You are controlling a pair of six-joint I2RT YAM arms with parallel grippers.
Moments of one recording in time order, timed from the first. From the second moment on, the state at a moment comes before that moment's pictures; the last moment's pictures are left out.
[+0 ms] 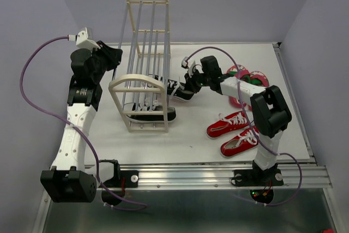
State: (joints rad) left arm -0.03 1.13 1.16 -0.14 0.17 -0.54; right arm 0.48 1.90 1.31 -0.05 -0.53 -0.28
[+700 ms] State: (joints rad) left arm -0.03 1.16 1.16 -0.09 0.19 -0.57; right arm 0.59 2.01 1.47 -0.04 -0.50 -0.27
